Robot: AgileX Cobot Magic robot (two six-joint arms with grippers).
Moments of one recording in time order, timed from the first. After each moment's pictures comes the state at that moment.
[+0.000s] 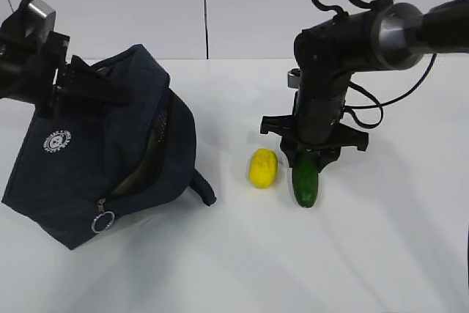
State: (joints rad) left arm 0.03 1.84 -1.12 -1.32 1.17 0.95; right arm 0.43 2.19 -1.59 -0.12 0.93 0.77
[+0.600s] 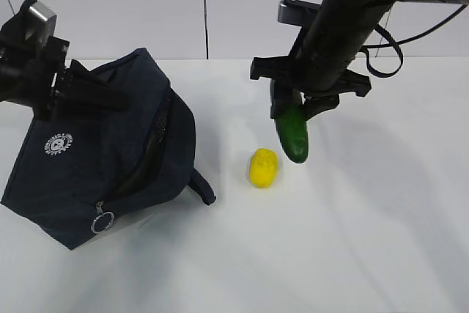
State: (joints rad) left arm 0.03 1.84 -1.12 -1.29 1.17 0.95; right arm 0.43 1.96 -1.60 0.06 0.94 0.45
